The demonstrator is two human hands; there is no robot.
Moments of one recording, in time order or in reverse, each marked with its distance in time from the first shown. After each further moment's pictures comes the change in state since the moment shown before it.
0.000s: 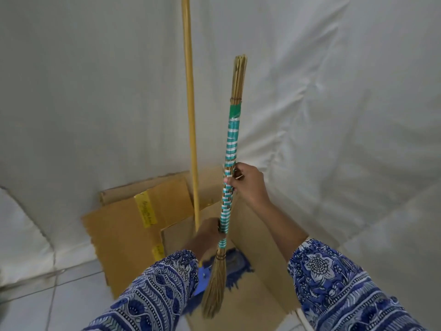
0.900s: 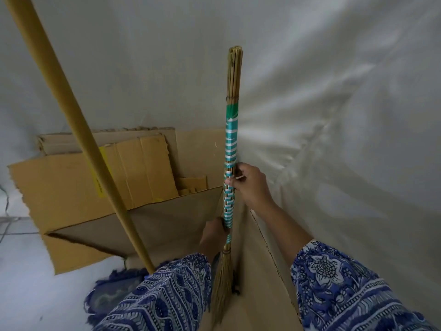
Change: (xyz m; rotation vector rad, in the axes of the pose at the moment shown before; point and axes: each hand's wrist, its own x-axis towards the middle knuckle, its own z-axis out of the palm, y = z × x) left_hand 0.394 -0.044 0.222 -0.179 0.126 -0.434; right_hand 0.271 0.387 0.048 -0.014 -0.405 0.101
